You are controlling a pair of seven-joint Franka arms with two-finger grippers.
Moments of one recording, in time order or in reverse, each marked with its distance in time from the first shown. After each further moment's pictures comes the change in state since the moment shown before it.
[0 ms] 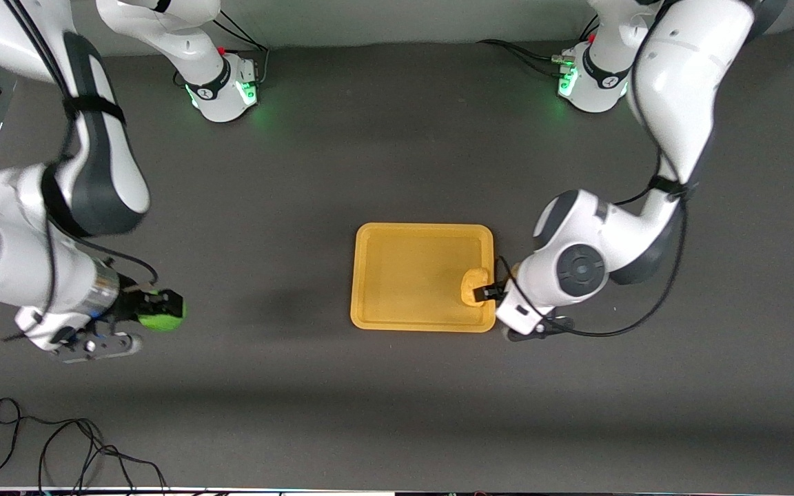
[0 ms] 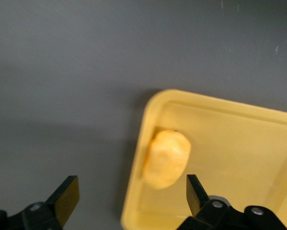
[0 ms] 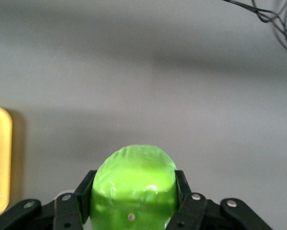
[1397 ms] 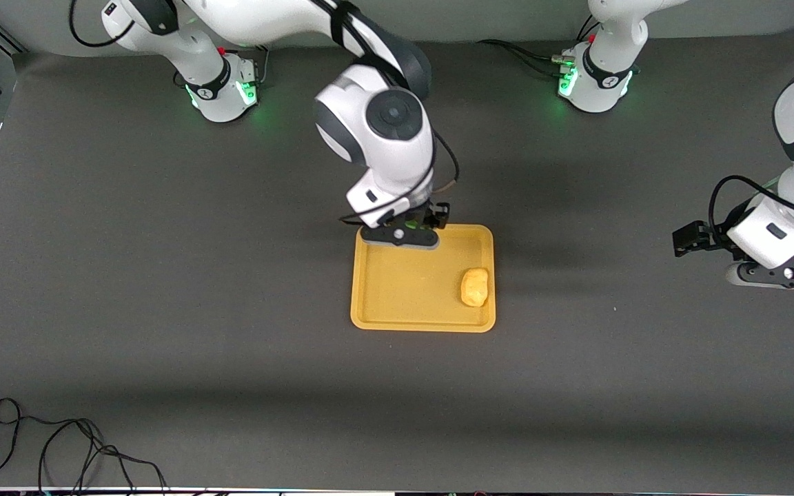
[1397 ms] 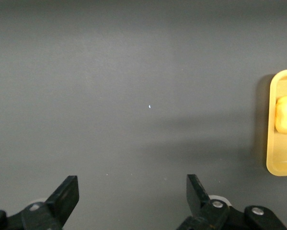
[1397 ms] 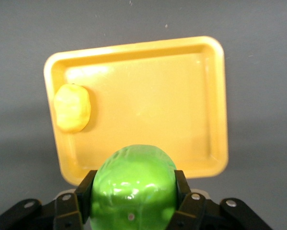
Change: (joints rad) left arm 0.405 -0.465 0.008 -0.236 0.010 -0.129 0.620; right arm 0.671 0.348 0.010 0.287 -0.002 0.096 0.938
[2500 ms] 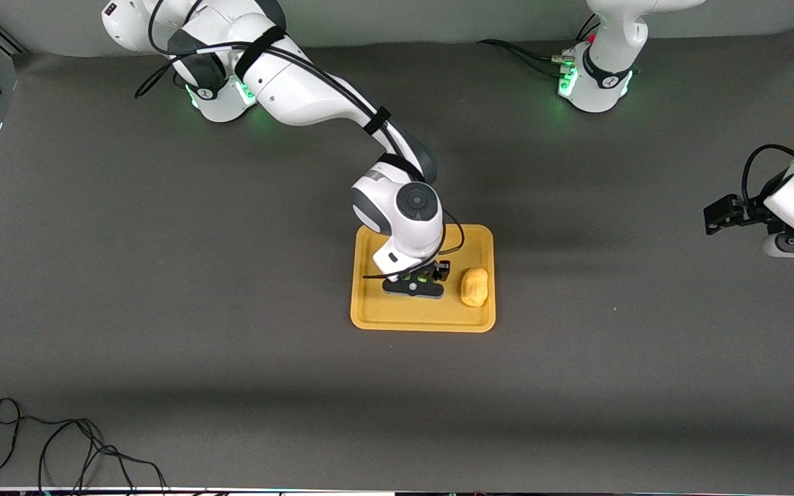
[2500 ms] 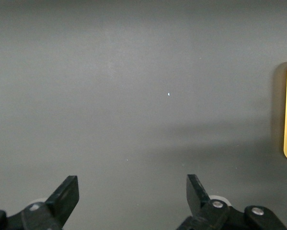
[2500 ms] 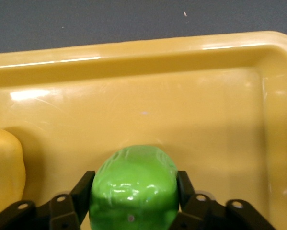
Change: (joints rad) left arm -0.311 -0.125 0.374 -0.060 -0.009 -0.045 0.080; right arm -0.004 0.272 -0.018 0.006 -0.084 0.301 0.022
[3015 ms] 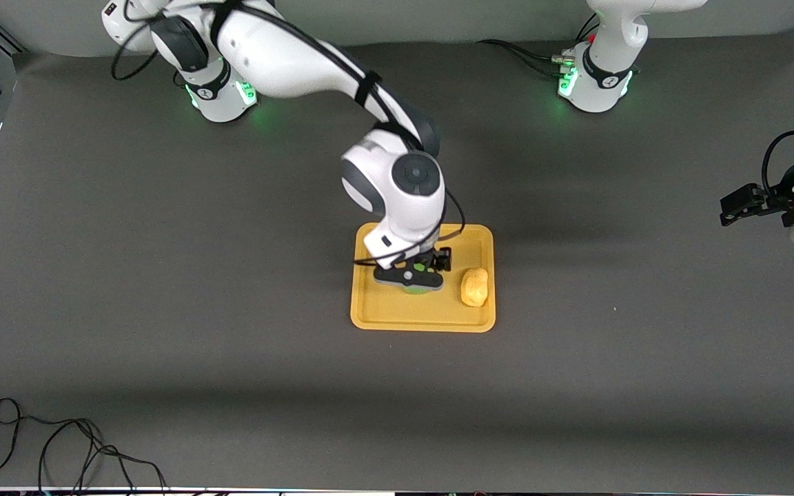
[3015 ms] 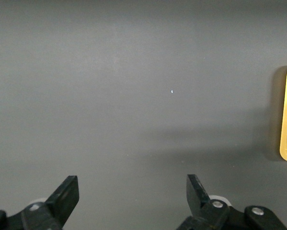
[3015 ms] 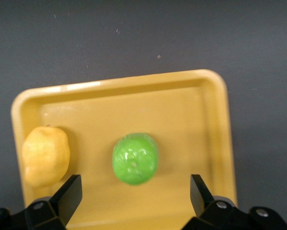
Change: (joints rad) left arm -0.032 -0.020 0.077 -0.010 -0.030 -0.013 0.006; right arm -0.006 -0.173 -0.011 0.105 0.000 -0.308 0.001
